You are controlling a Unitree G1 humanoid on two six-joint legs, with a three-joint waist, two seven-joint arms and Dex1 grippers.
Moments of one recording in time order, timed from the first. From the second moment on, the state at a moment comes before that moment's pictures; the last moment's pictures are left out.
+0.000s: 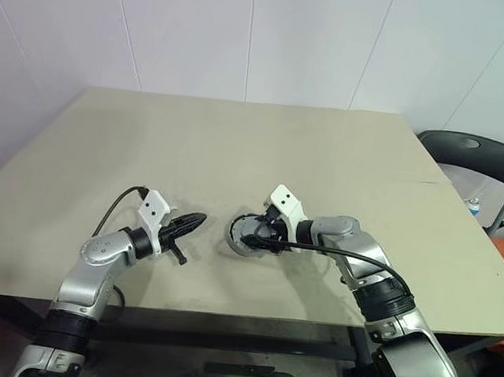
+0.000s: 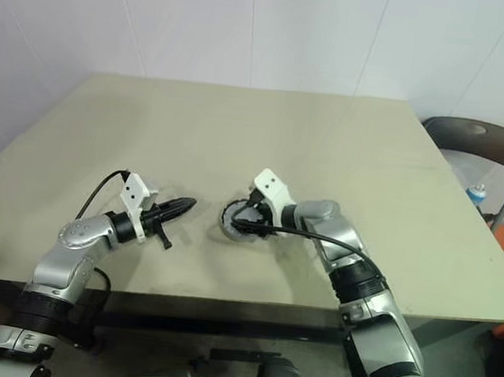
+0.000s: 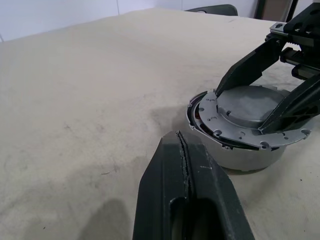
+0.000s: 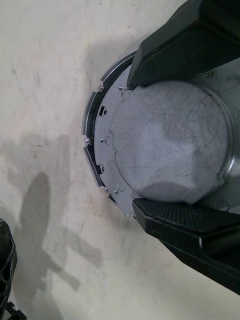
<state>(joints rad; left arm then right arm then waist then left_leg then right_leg) -0.19 0.40 0.01 0.11 -0.28 0.13 -0.80 -0.63 -0.32 0.32 0.24 0.13 0.70 0.84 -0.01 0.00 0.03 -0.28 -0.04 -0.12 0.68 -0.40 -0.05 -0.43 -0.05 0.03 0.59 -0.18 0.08</state>
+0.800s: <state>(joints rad) -0.19 0.39 0.00 0.11 -0.27 0.12 -0.80 -0.64 -0.23 0.25 0.30 0.13 0.70 0.73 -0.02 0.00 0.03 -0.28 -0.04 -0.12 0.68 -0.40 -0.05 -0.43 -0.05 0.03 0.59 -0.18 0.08</state>
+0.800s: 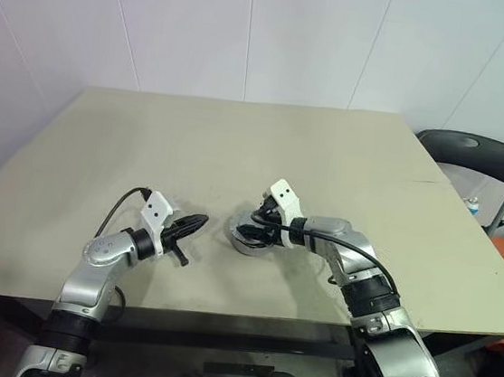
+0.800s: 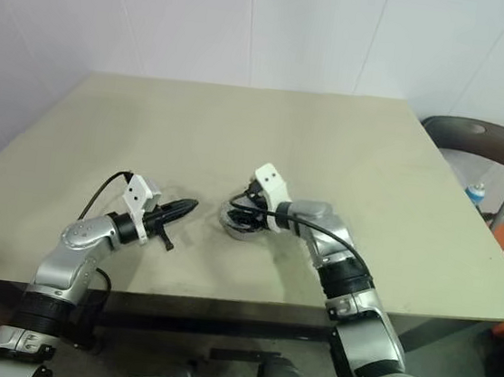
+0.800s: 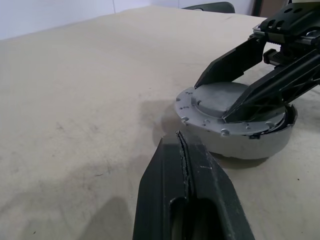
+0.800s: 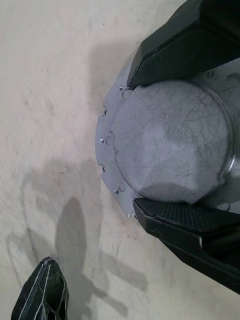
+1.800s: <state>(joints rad) -0.17 0.42 0.00 0.07 -0.30 0.14 -0.87 -0.64 -0.32 0.33 0.24 0.10 0.68 0.85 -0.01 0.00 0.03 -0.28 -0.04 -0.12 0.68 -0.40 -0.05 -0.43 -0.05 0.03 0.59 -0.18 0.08</state>
